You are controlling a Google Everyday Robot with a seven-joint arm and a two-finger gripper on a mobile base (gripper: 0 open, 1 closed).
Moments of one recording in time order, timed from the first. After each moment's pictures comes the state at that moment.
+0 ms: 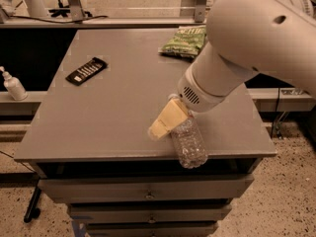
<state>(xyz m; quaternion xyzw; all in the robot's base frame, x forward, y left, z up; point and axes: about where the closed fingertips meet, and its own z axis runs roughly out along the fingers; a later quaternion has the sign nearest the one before) 0.470 -0.053 0.867 -0.38 0.90 0.08 0.19</state>
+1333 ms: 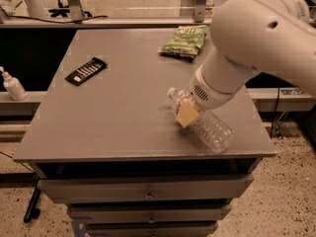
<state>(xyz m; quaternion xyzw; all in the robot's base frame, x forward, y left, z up) 0.490 -0.085 0.845 -0.34 0.93 0.05 0.17</state>
